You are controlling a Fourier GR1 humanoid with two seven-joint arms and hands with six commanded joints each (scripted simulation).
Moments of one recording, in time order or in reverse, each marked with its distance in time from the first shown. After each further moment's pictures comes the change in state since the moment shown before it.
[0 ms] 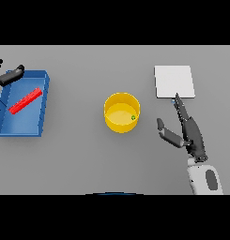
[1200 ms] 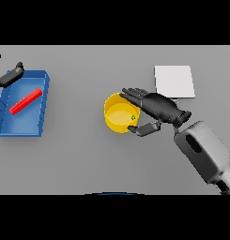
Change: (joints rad) left arm 0.040 -0.020 0.022 -0.018 -0.002 0.101 -0.117; right arm -0.508 -0.295 0.372 0.169 0.454 0.315 -0.006
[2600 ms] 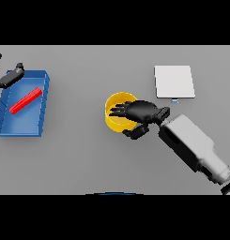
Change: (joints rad) left arm 0.020 0.006 0.013 -0.038 0.020 0.023 -0.009; right arm -0.171 0.064 0.178 0.299 0.113 0.090 -0.107
